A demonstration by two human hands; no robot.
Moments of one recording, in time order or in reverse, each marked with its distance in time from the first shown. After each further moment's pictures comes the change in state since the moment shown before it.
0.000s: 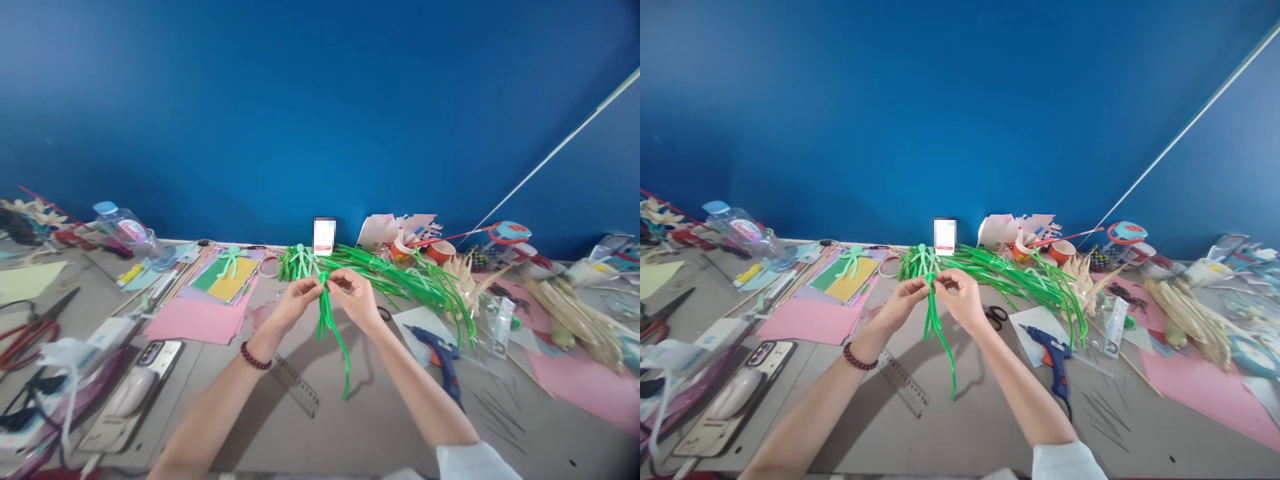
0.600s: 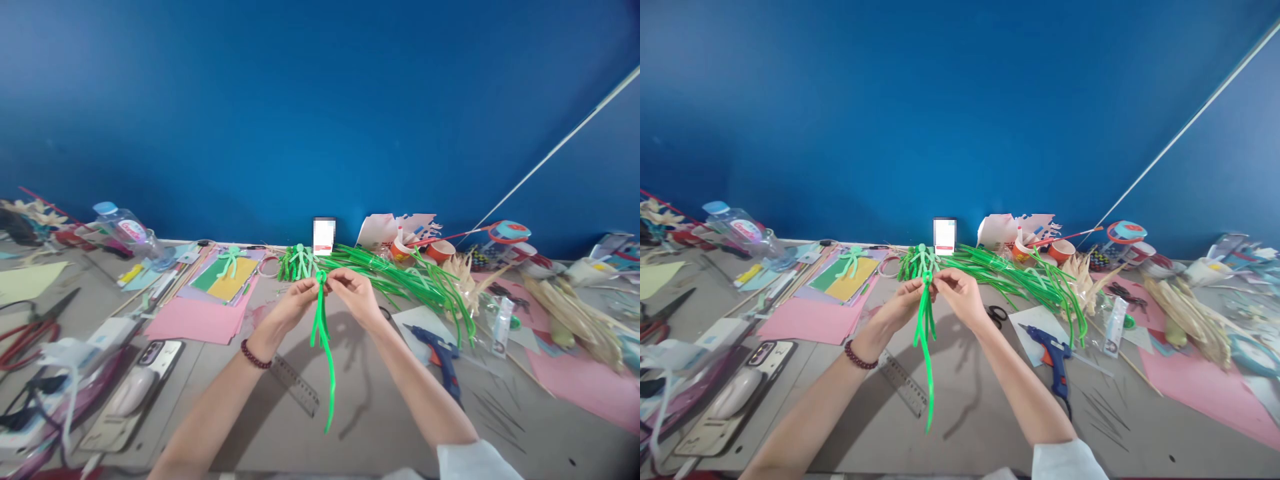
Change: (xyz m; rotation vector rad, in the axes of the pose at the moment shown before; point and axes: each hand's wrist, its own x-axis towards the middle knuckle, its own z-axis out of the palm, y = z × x) left_hand -0.001 -0.005 -0.001 -0.255 -0.055 -0.112; right_hand 0.002 -0.010 -0.001 0.180 -0.062 0.121
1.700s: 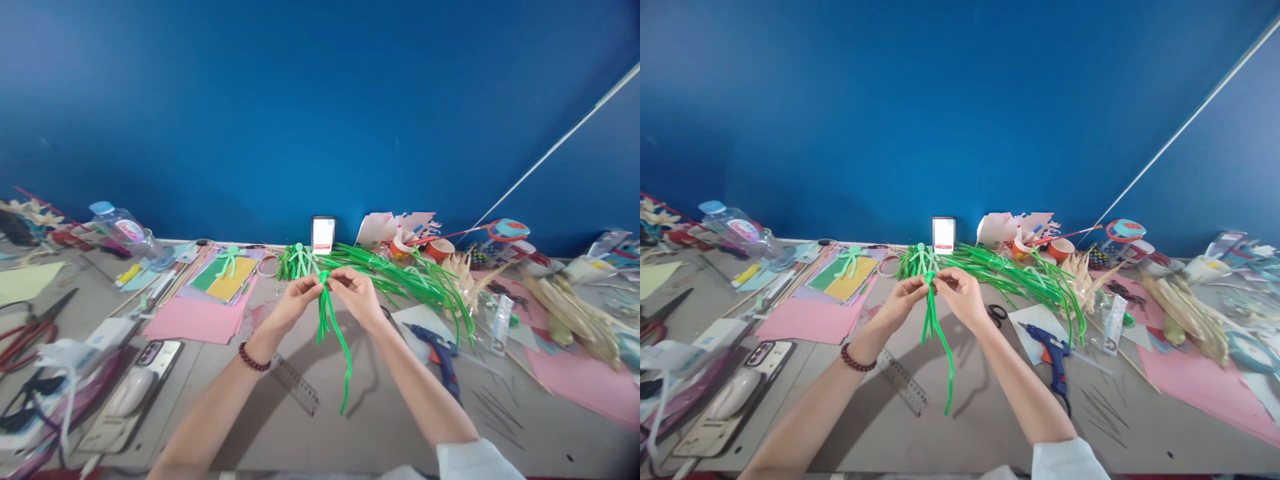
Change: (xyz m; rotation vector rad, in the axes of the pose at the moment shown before) left_hand -0.003 0.009 0.010 0.260 0.056 0.123; right_hand -0.001 0.001 -0.003 -0.048 0.039 0.030
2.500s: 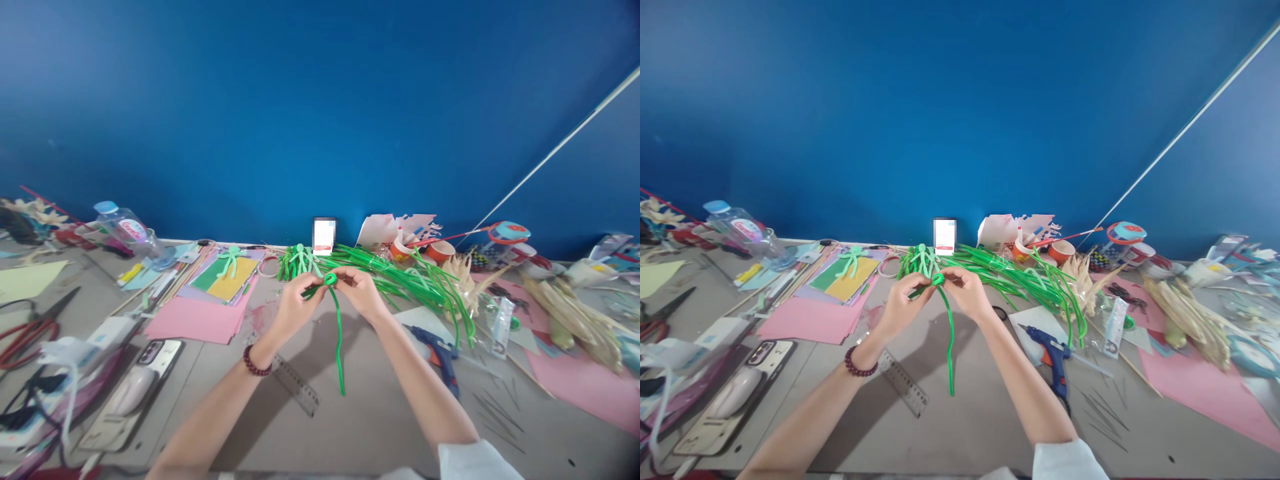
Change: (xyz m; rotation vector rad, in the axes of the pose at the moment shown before) left_hand -0.005 0.005 0.008 0.547 0.211 0.337; right_hand 0.013 0.017 -0.016 -0.021 -0.116 0.029
